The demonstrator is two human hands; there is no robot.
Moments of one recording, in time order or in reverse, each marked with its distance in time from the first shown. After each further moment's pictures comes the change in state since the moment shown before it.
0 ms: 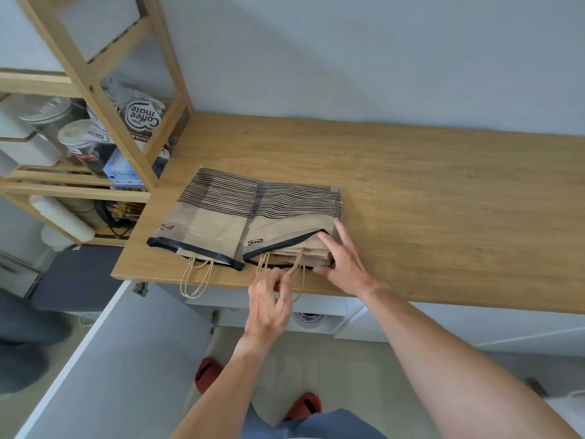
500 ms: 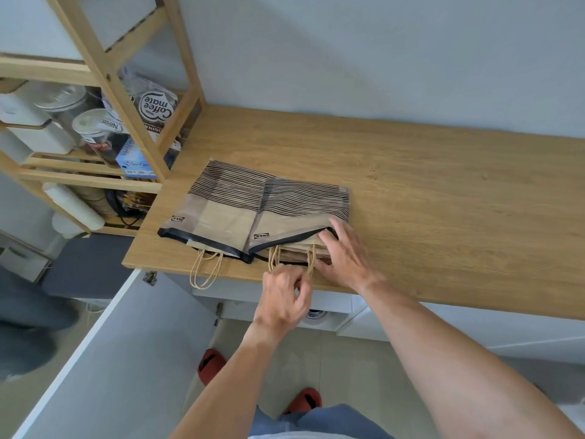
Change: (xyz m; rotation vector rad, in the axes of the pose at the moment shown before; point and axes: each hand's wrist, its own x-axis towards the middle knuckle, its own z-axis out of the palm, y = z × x) left_hand 0.004 -0.005 0.003 0.162 -0.175 0.069; right_hand 0.013 -0.015 0.005 -0.248 0.000 -0.134
